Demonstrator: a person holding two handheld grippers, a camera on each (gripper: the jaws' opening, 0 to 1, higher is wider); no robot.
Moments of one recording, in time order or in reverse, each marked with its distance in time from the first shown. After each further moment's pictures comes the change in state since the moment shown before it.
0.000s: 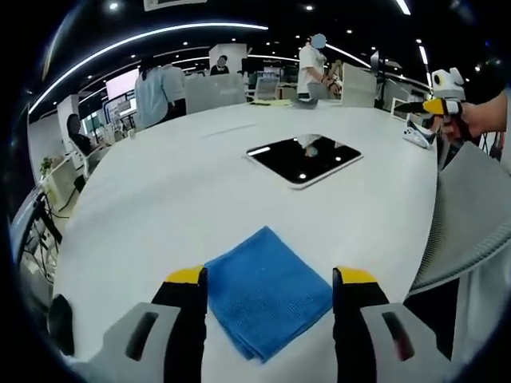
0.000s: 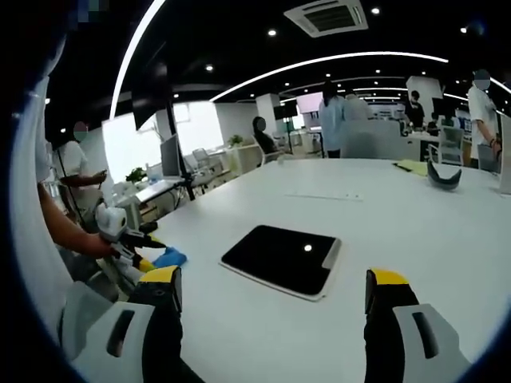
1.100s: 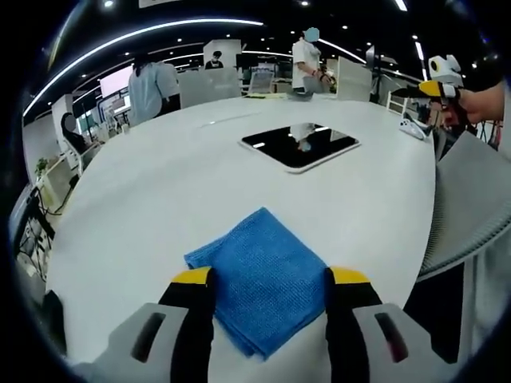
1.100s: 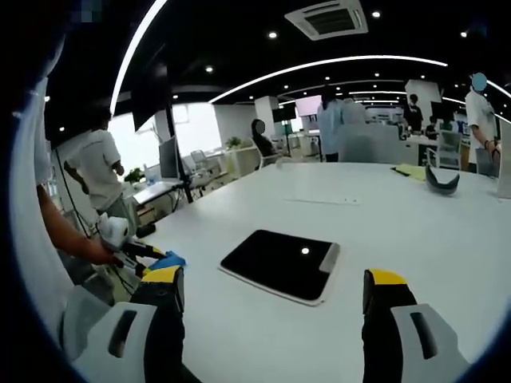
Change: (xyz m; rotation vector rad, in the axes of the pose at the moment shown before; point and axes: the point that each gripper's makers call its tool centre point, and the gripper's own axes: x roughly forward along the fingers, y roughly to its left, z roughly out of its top) left arm 0.010 0.000 -0.018 0.014 0.024 -0.027; right arm 0.000 0.002 0.009 -0.009 -0.014 -0.017
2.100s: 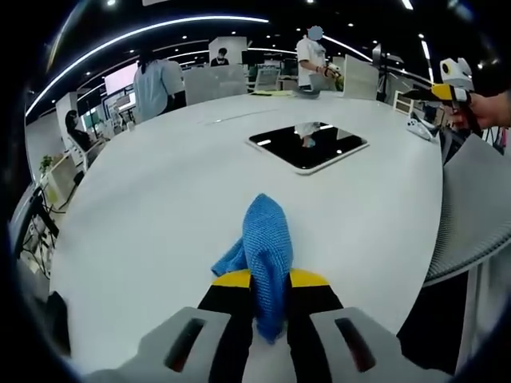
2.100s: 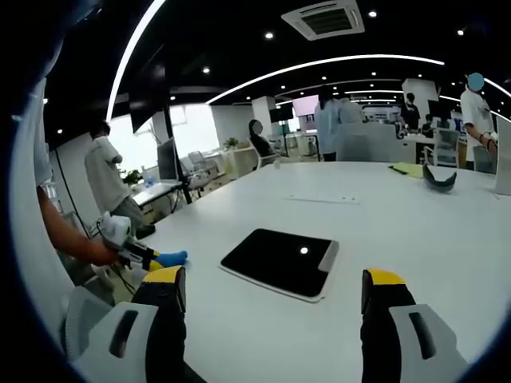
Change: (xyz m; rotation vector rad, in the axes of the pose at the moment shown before) left arm 0.003 0.007 0.004 -0.013 0.018 0.032; right arm -0.006 0.001 -0.003 0.013 -0.001 -0.012
